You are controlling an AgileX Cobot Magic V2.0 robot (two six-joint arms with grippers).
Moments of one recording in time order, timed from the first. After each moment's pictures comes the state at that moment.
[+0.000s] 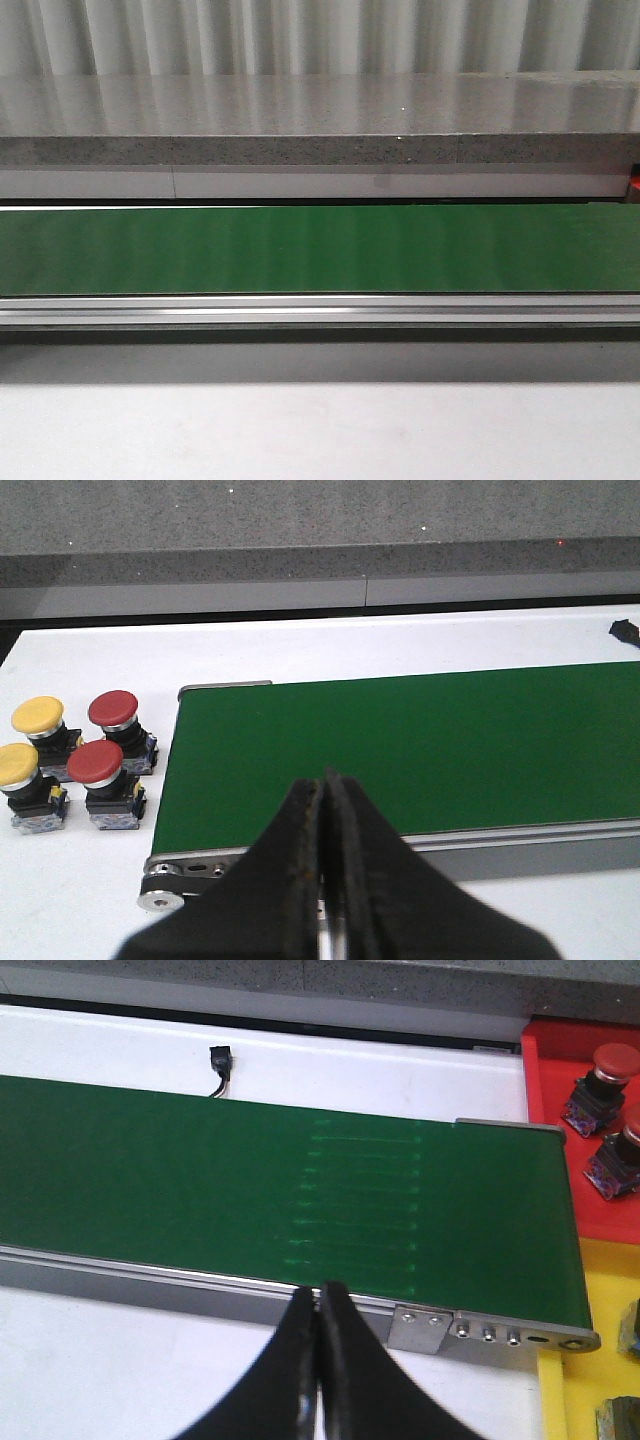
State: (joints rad) left arm -0.09 0.38 -0.56 -0.03 0.65 0.01; right arm -0.05 0.49 -0.56 0.25 0.67 -0.19
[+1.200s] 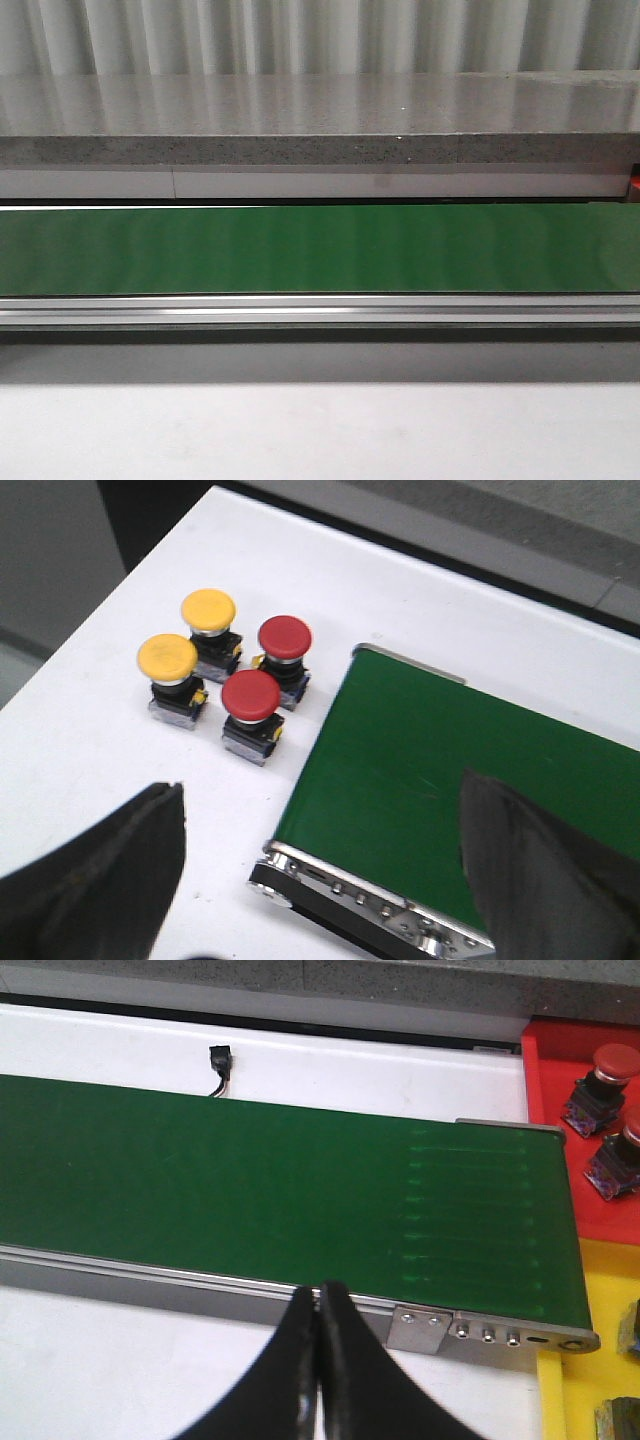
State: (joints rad) left arm 0.10 0.88 -0.74 0.26 0.60 -0.50; right arm -0.05 0.49 -0.56 0.25 0.67 -0.19
